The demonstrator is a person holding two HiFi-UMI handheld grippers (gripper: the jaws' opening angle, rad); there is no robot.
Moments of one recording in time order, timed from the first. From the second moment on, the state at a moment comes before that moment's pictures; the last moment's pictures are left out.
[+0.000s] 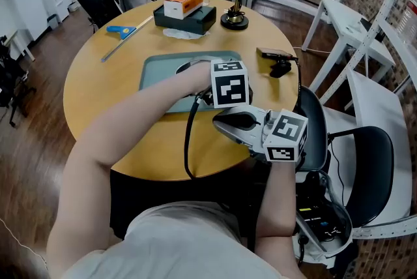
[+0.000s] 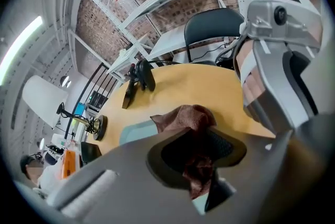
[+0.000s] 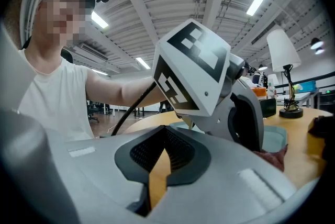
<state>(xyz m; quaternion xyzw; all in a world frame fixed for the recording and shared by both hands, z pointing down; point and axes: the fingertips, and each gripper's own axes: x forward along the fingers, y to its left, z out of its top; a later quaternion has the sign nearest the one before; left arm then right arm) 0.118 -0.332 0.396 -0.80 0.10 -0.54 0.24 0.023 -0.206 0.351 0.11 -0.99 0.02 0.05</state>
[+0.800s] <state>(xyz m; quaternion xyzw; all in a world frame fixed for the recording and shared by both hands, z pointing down) -0.041 -0.324 0.391 -0.78 0.21 -0.55 0.23 0.024 -0.208 0.349 0.10 -0.99 0.02 0.05</state>
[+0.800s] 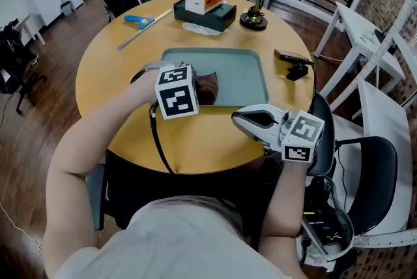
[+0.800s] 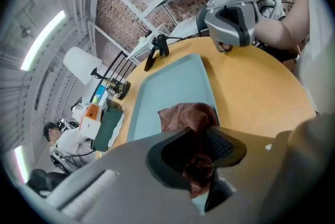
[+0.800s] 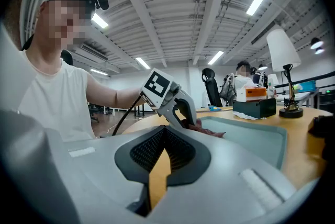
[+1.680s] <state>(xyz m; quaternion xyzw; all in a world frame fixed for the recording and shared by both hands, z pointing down) -0.119 -0.368 0.391 -0.73 0.30 -0.57 0.23 0.023 -0.207 0.348 0.10 -0.99 0.02 0.05</state>
